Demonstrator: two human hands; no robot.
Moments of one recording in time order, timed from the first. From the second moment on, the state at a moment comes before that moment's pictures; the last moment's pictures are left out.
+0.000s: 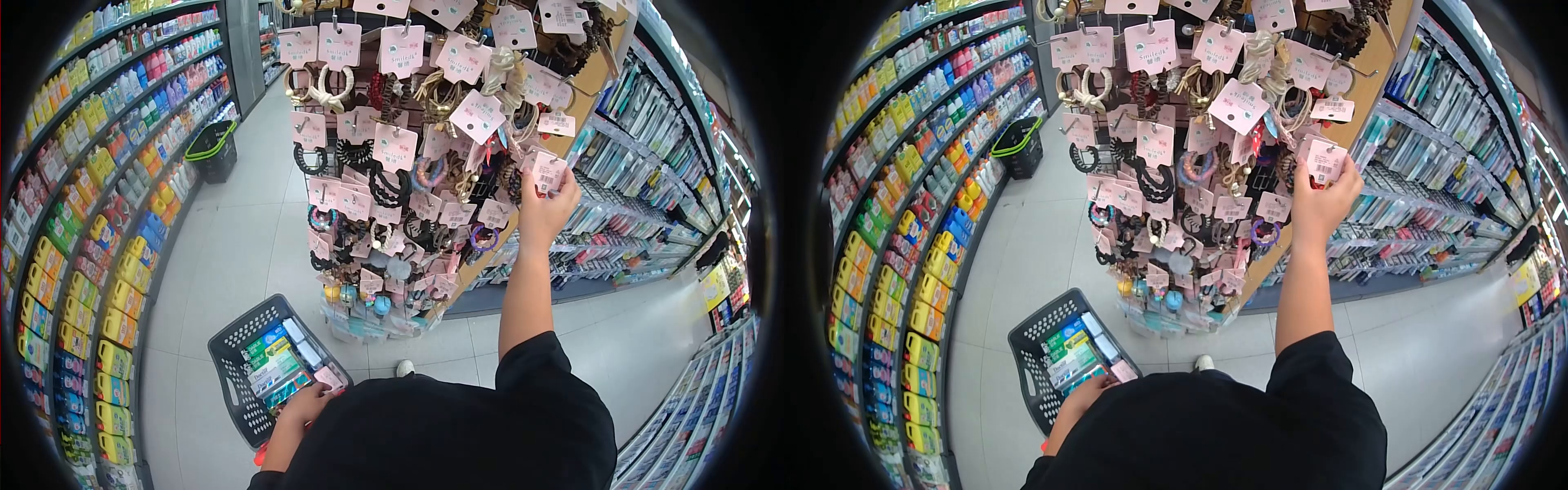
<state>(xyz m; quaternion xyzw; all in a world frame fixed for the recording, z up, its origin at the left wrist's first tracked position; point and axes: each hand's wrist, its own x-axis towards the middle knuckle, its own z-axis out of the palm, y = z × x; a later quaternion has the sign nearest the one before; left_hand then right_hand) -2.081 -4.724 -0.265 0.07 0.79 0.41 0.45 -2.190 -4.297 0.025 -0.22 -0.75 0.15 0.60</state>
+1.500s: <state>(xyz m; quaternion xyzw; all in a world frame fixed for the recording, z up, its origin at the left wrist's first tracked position) -2.080 -4.720 -0.249 0.07 0.80 0.40 0.43 -2.113 -4.360 0.066 0.27 -0.21 0.94 0.03</state>
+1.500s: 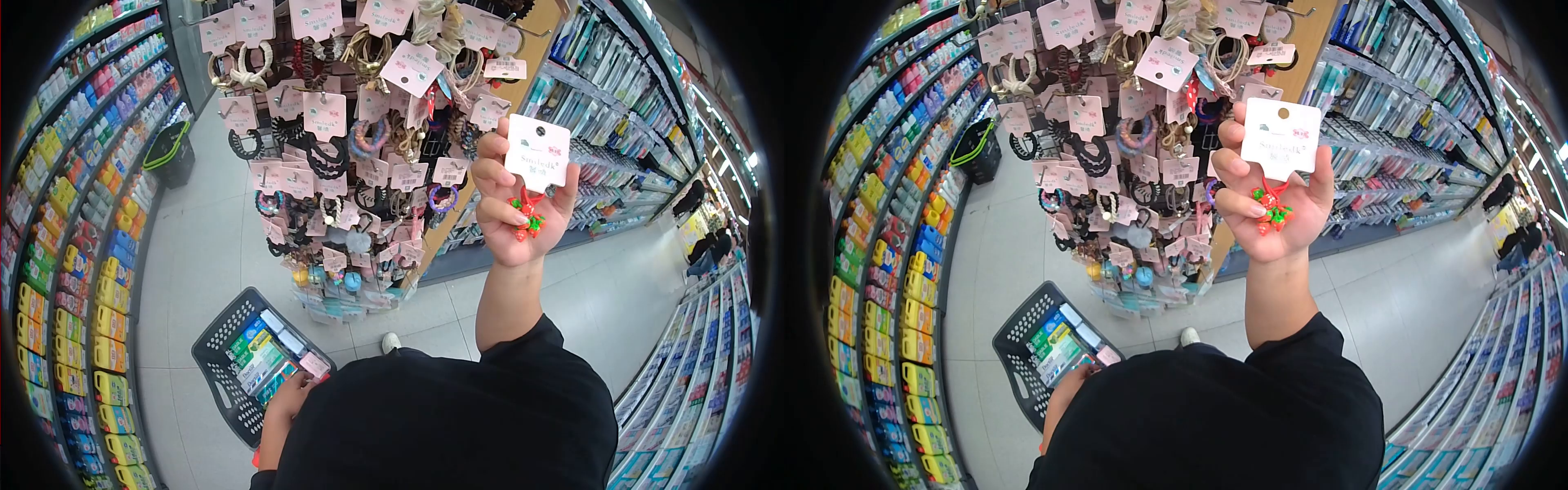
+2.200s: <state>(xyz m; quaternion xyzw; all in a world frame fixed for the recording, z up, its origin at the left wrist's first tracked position) -2.081 -4.713 -0.227 0.07 0.80 0.41 0.43 -2.113 -4.351 0.063 0.24 -0.27 0.93 0.04</state>
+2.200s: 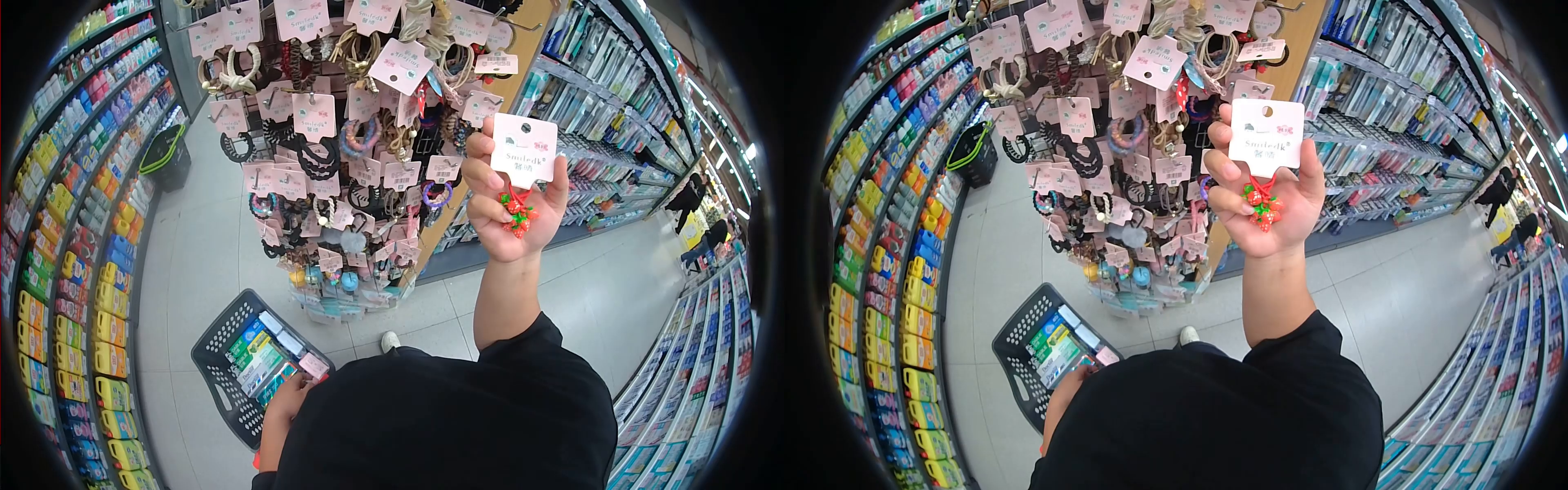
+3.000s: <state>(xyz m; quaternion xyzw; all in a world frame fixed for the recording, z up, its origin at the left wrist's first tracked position) -2.079 -4.713 -0.226 0.06 0.80 0.40 0.44 -2.124 -4.367 0.049 0.04 -0.73 0.57 0.37</state>
